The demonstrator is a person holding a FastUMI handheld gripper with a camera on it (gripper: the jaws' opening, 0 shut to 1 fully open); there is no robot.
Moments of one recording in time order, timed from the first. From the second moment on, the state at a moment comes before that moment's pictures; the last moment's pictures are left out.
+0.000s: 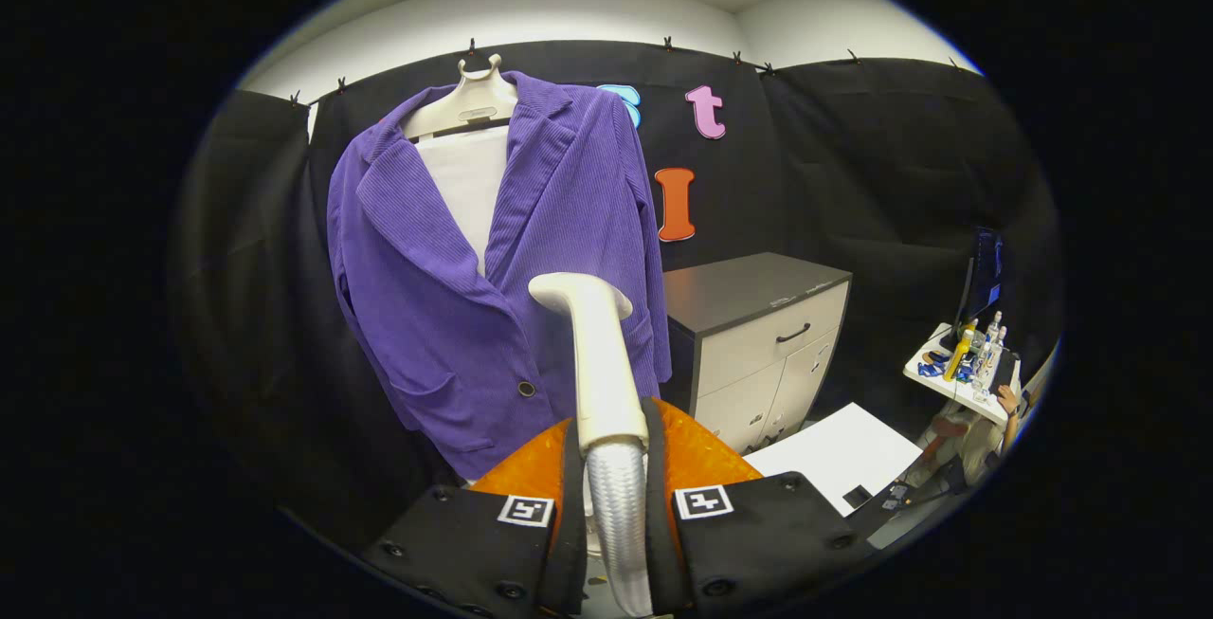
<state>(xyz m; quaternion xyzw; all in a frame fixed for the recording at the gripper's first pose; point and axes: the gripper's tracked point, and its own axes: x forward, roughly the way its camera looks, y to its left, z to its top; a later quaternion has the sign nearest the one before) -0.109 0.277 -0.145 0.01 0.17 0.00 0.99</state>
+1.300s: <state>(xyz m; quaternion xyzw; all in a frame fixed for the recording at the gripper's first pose) -0.133 0.266 -0.271 -0.01 0.29 -0.02 0.96</state>
